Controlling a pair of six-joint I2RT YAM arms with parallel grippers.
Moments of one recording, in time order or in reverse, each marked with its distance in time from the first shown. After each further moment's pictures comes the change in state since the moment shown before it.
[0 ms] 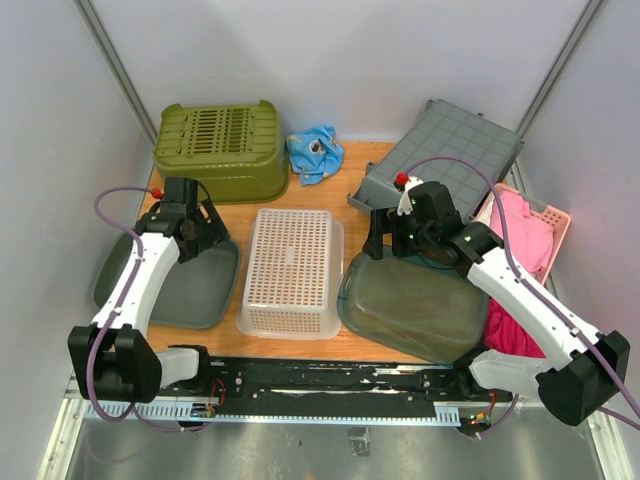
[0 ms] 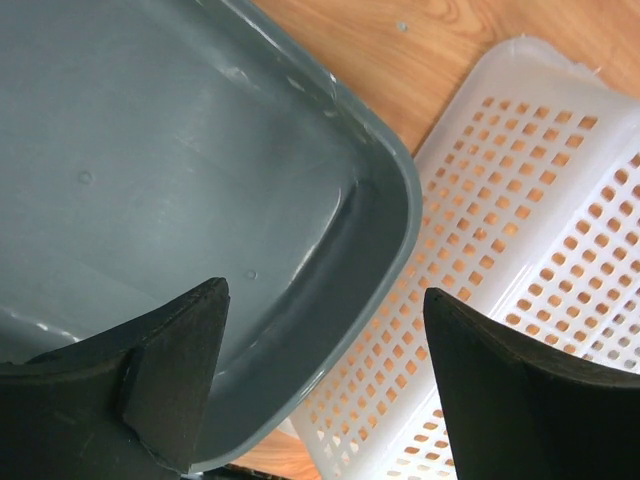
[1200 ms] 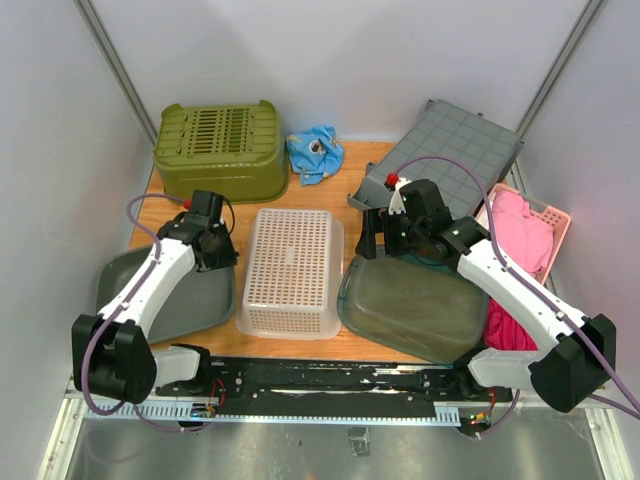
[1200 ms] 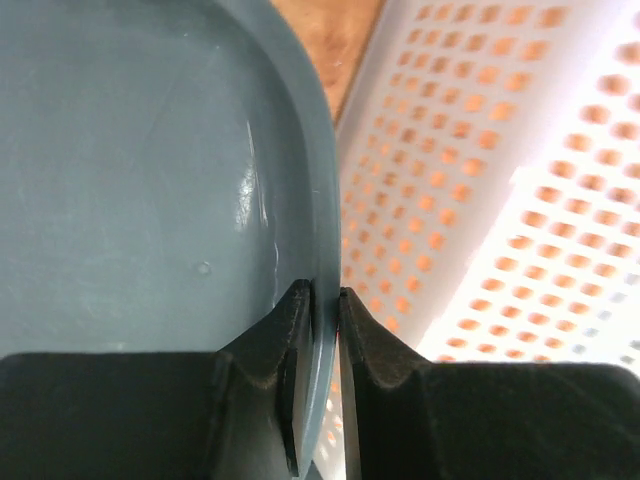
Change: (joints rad) left arm -0.151 0.027 -0.145 0.053 0.074 0.022; right arm 0.000 0.075 0.000 0.045 -0.060 -0.002
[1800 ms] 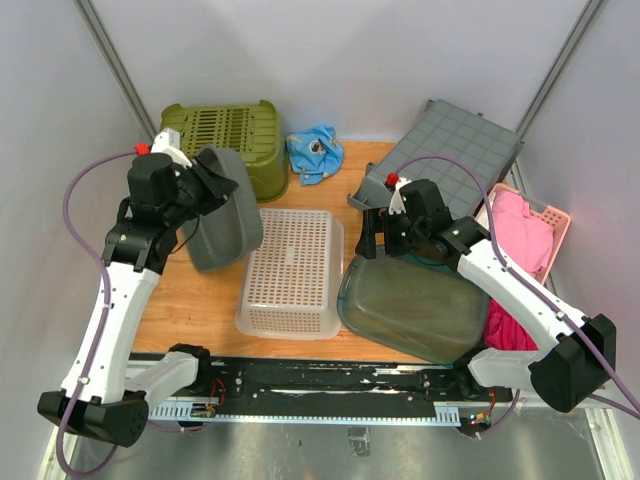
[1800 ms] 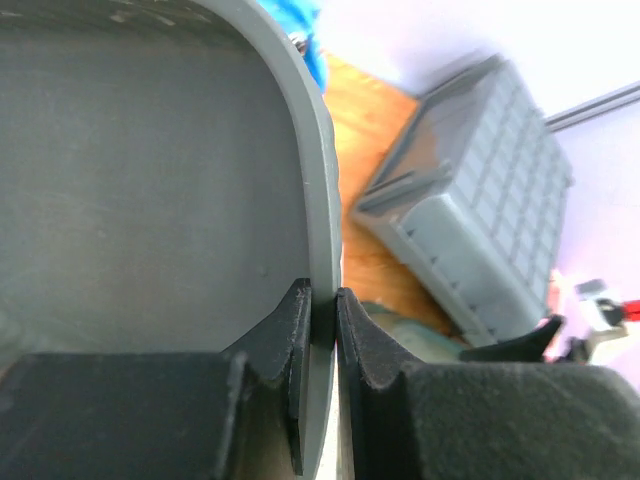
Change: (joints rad) left arm 0.000 -0.221 0.374 0.129 0.164 -0.101; right arm 0.000 0.000 0.000 0.000 0.000 0.003
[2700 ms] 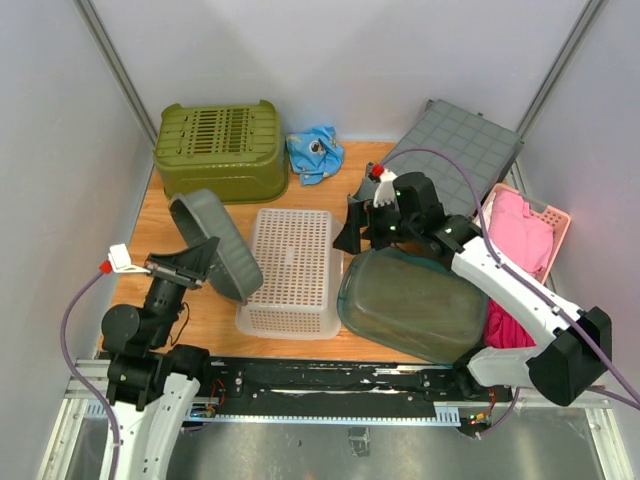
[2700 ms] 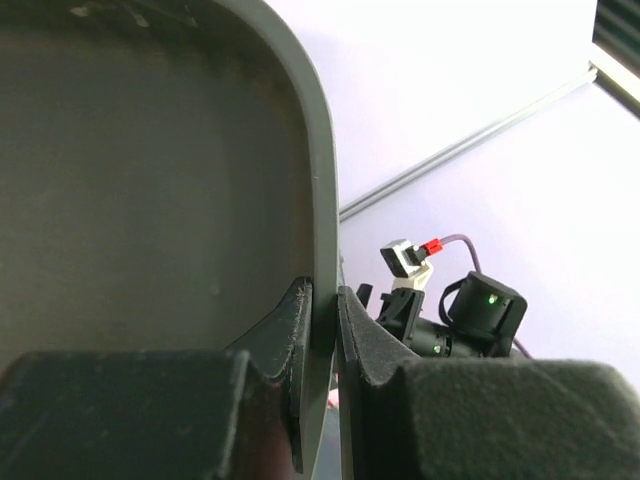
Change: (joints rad) left arm 0.016 -0.871 -0.710 0.455 0.015 -0.422; right arm 0.025 0.027 0.033 0.124 -0.155 0.013
